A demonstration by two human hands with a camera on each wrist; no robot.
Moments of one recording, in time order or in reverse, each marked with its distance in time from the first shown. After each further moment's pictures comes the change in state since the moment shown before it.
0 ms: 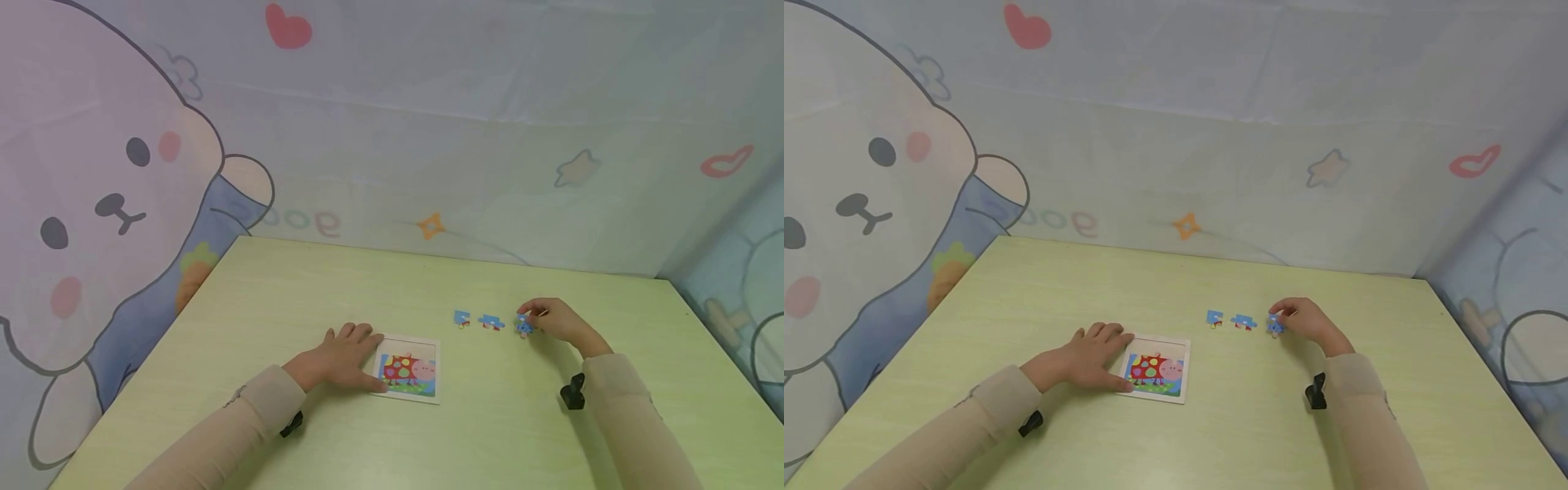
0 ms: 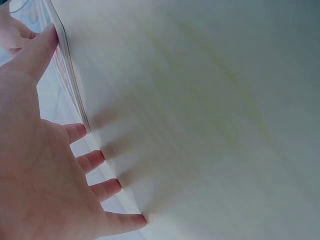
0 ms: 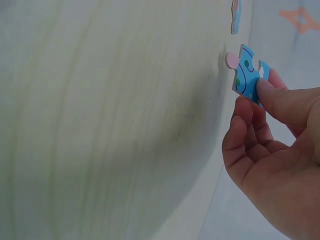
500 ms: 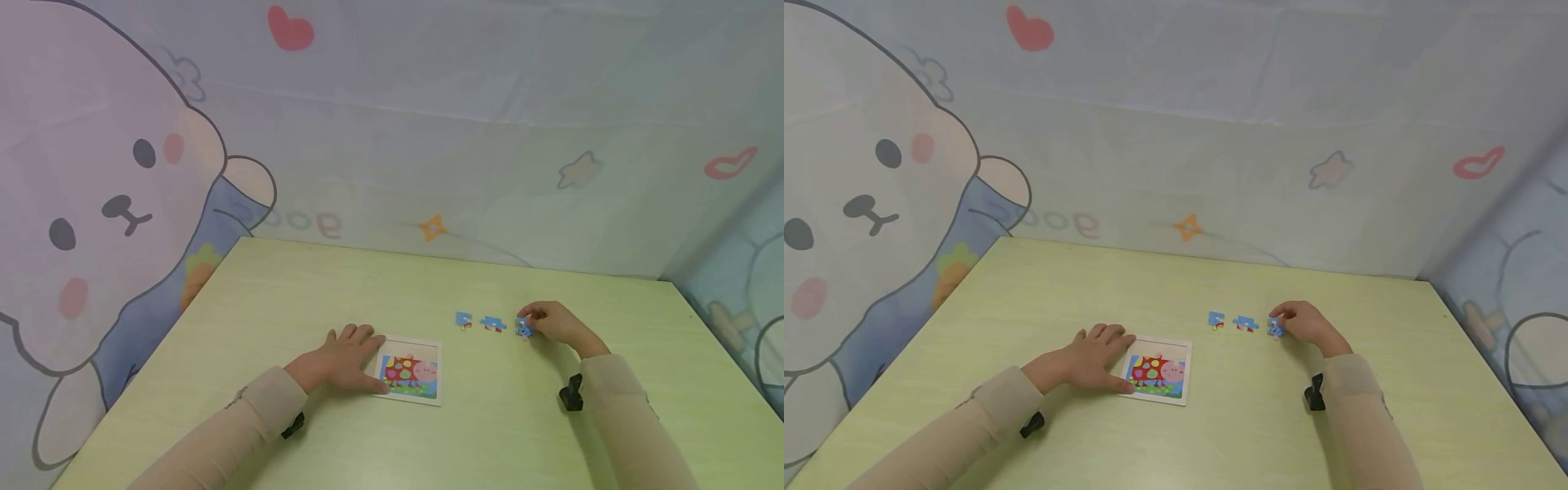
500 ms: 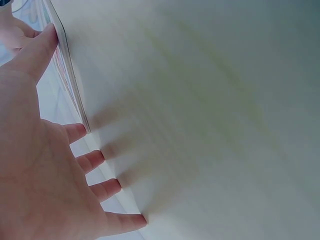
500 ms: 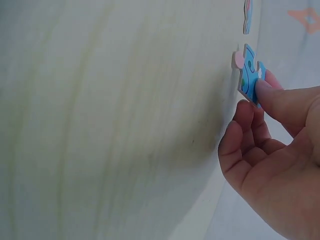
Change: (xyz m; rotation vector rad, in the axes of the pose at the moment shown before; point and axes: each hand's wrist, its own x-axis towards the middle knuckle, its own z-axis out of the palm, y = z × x) left_hand -0.001 0.001 -0.001 0.014 -0.003 -0.005; right_hand 0.004 0.008 0.002 -0.029 -0.010 -0.055
